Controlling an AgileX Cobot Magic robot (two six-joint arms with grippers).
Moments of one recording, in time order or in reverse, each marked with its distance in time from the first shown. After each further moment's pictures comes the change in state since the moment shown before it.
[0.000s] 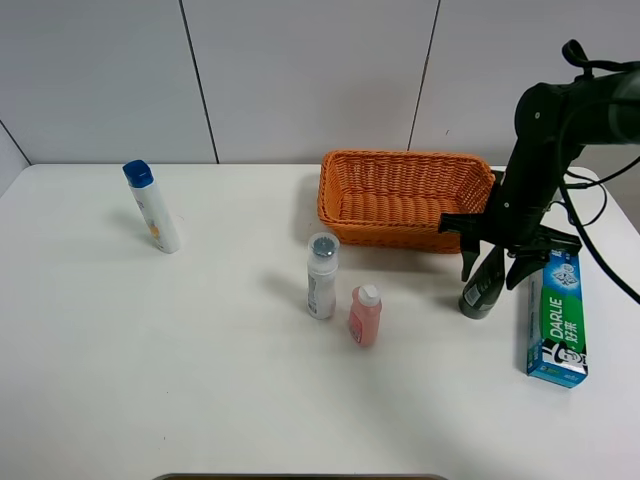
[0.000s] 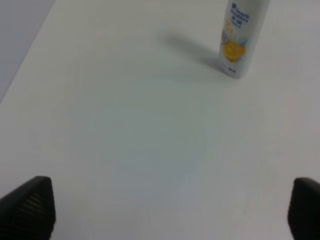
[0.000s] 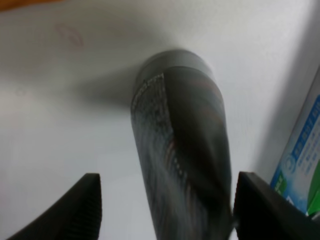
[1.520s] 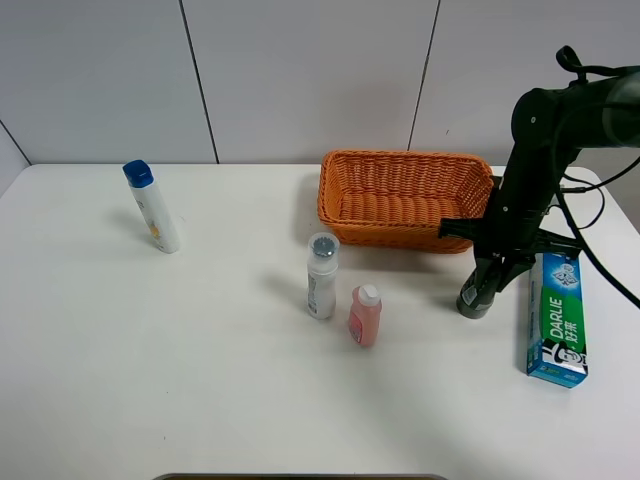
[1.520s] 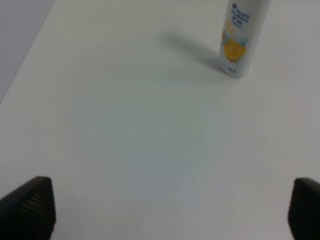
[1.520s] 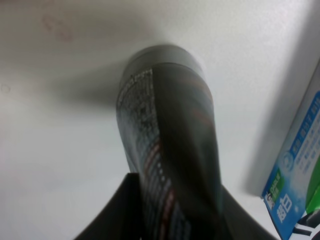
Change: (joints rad) left arm 0.000 0.000 0.000 0.000 0.000 0.000; right arm 0.000 0.016 0.000 -0.001 0.010 0.000
